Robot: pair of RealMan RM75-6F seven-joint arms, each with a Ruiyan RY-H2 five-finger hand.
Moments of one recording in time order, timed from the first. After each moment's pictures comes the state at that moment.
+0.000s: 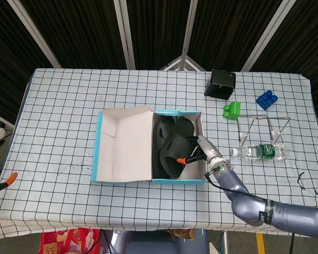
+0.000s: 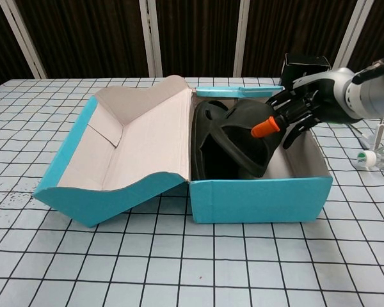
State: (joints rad) left arm -0.07 -1.20 -0.12 -1.52 1.51 1.64 0.07; right arm 0.92 -1.29 0.29 -1.83 -0.26 0.82 -0.01
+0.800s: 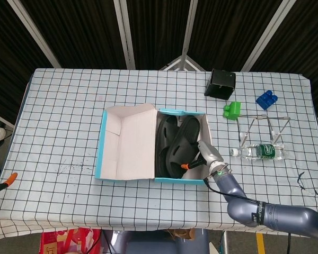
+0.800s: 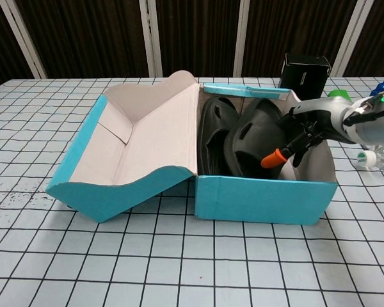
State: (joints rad) left arm -0.06 -1.20 -0.11 -1.52 1.52 1.64 0.06; right arm 0.93 -1.38 0.19 -1.73 -0.33 0.87 -0.13
